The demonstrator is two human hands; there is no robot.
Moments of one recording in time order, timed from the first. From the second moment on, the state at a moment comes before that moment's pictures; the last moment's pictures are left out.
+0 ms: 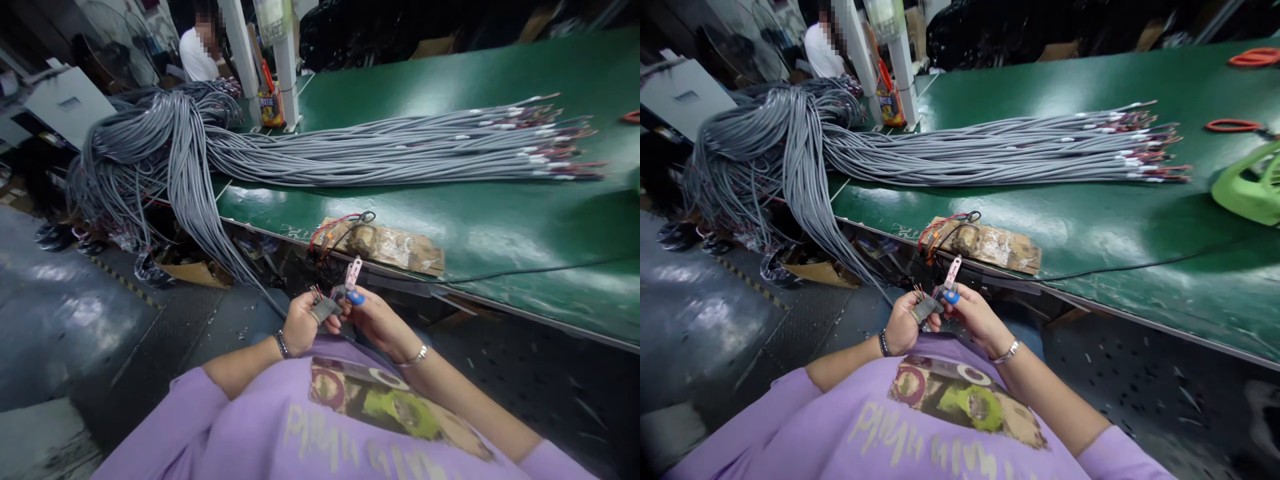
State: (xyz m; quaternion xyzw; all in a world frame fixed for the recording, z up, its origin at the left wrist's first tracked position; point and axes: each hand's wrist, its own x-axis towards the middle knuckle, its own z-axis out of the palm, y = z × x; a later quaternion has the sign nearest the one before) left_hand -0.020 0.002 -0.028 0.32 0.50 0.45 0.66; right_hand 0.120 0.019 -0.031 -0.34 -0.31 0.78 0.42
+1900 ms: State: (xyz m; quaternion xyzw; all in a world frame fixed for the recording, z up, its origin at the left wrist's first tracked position) left_hand -0.025 0.002 -0.023 0.41 0.50 0.32 0.69; right_hand 0.123 0.034 -0.022 -0.41 -0.40 0.76 0.32
